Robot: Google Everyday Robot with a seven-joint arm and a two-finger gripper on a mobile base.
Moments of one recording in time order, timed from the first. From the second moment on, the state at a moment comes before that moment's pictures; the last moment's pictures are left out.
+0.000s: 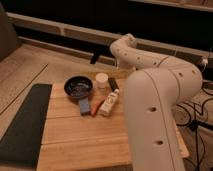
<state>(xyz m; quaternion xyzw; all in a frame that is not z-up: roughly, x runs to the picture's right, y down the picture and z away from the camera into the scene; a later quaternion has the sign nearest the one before) 0.145 -0.094 0.937 -0.06 0.22 0.74 0.64</state>
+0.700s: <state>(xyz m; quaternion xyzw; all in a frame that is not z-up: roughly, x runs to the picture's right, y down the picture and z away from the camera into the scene) 0.091 -0.098 0.987 -0.12 0.20 0.68 0.69</state>
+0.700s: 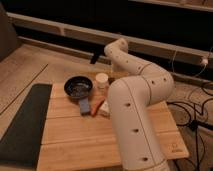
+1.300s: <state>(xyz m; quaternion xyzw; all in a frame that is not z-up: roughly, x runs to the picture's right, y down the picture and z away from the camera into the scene) 0.097 -0.074 1.007 -0.15 0.22 0.67 0.70</state>
